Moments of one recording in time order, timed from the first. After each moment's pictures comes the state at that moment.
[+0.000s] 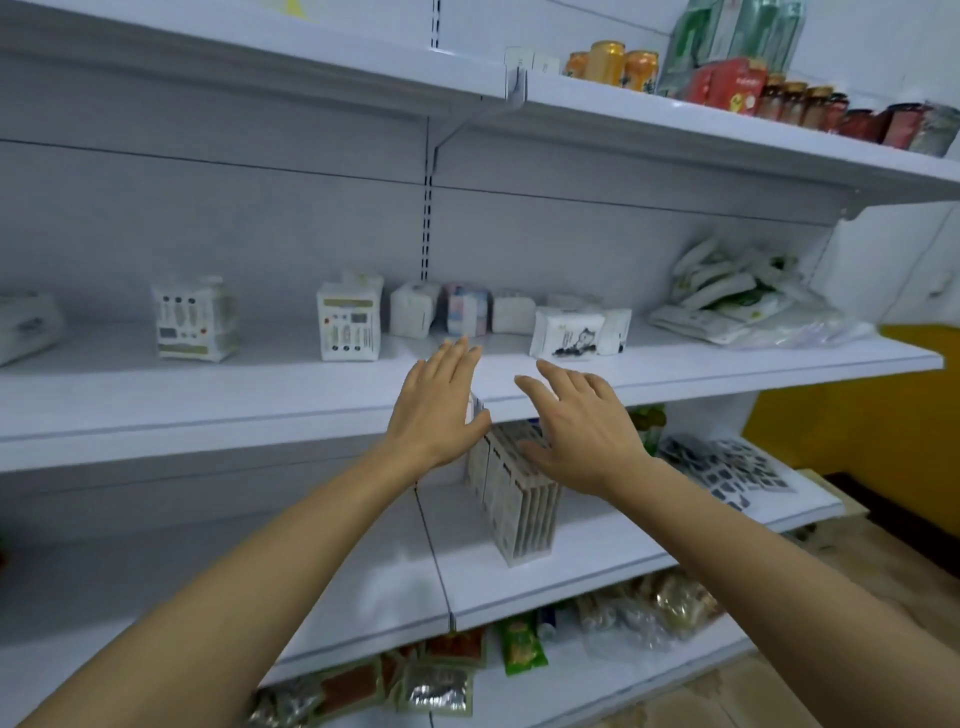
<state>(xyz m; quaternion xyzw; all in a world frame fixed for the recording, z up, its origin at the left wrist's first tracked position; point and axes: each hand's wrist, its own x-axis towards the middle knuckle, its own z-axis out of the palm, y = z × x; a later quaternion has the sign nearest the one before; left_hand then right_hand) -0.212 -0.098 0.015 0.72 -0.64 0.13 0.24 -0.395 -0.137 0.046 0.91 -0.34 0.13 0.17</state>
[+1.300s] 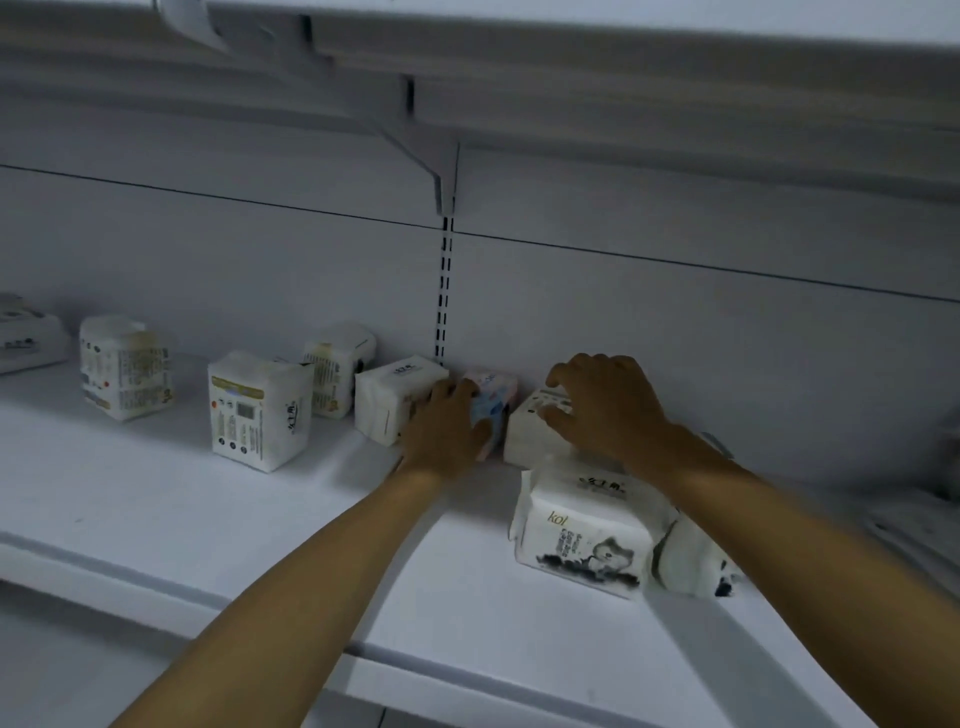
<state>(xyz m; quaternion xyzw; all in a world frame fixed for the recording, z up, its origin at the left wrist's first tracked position) -0.139 -0.425 0.021 0.88 -0.34 0.13 0.29 -0.271 -0.552 0.101 0.96 -0.12 0.20 0.14</state>
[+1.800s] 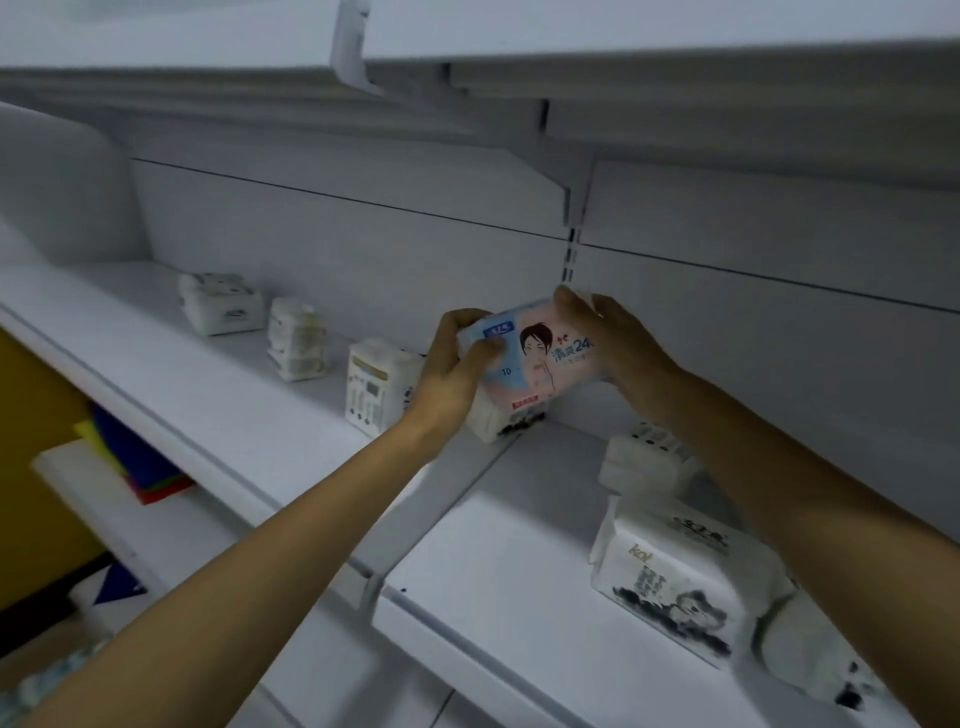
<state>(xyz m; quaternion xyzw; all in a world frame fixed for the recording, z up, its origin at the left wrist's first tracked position) -0.175 -0.332 0.099 0.64 -0.24 0.07 0.72 -0.213 -0.490 0.153 0.82 -0.01 0.14 -0.55</state>
